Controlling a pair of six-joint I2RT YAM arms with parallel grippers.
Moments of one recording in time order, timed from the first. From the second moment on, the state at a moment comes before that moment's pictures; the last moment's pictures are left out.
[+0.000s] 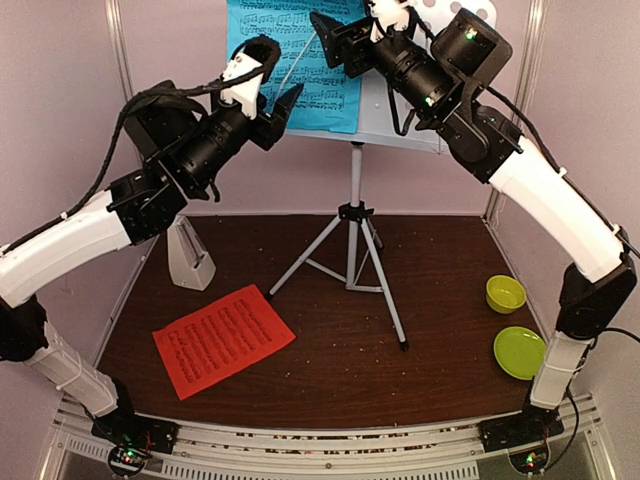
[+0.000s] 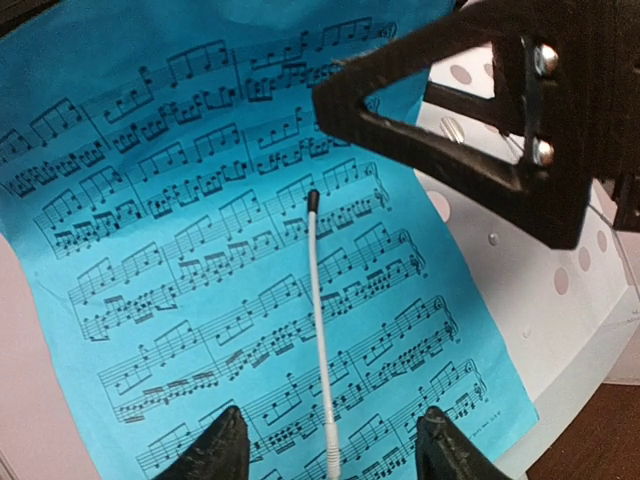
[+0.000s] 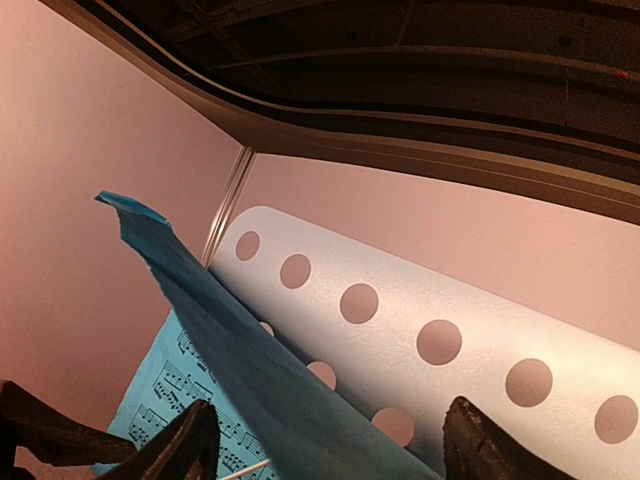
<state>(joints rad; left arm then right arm) -0.97 1.46 1.56 0.32 -0.31 0.64 0.95 1.80 2.25 0.12 0.20 -0.53</state>
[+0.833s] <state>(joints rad) -1.07 1.33 1.48 0.18 -0.30 0.58 0.98 1.20 1.58 0.10 0.31 -0.36</state>
